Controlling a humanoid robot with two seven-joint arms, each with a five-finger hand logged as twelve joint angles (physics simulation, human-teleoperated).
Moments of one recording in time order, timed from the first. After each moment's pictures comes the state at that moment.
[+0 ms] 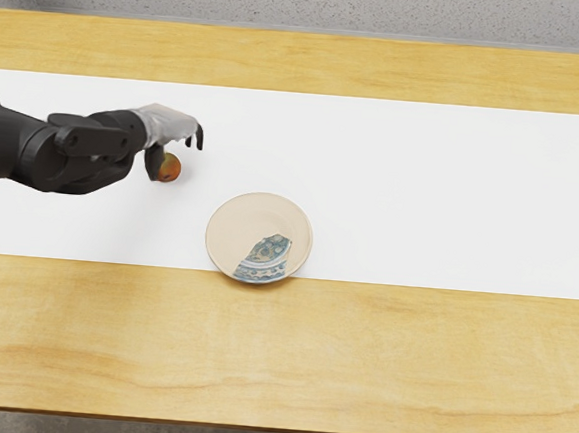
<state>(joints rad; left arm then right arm) -1.56 0.12 1.03 -0.86 0.53 0.20 -0.01 -0.07 0.00 0.00 0.16 0.03 -0.15 -0.18</state>
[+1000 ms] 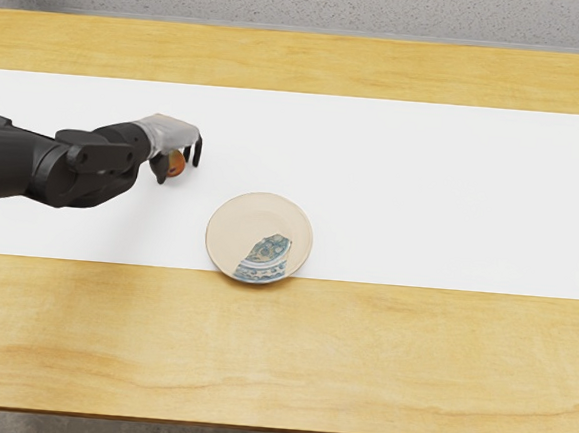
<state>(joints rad) -1.48 0.09 1.02 -0.77 0.53 0.20 -0.02 -0.07 0.00 0.00 0.16 0.03 -0.15 -0.18</state>
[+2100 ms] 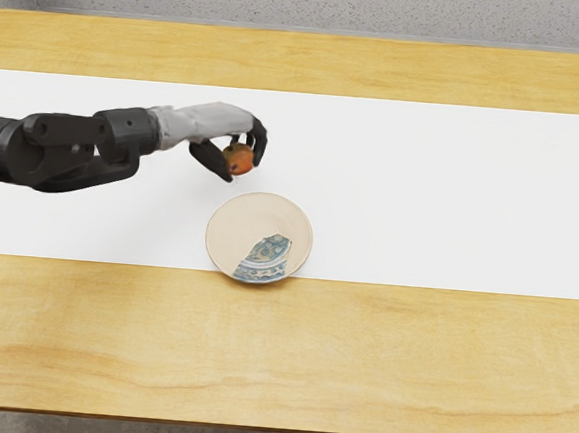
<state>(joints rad) -1.50 0.22 0.85 -0.85 0.53 0.26 -0.59 -0.07 0.00 0.00 0.16 0.03 -0.15 -0.18</state>
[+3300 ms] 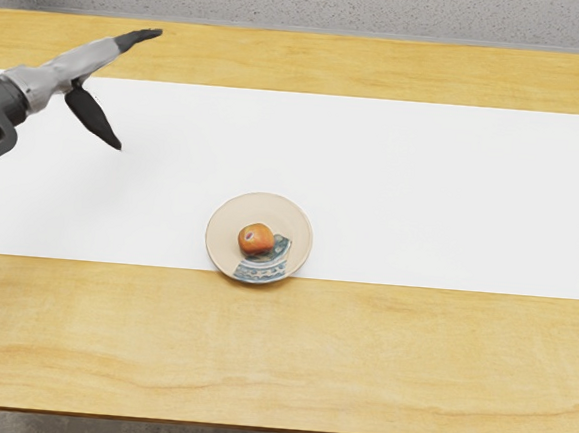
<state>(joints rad) -1.35 0.63 0.53 -0.90 0.52 0.29 -0.61 -0.07 0.00 0.00 0.16 0.03 -0.15 -0.18</state>
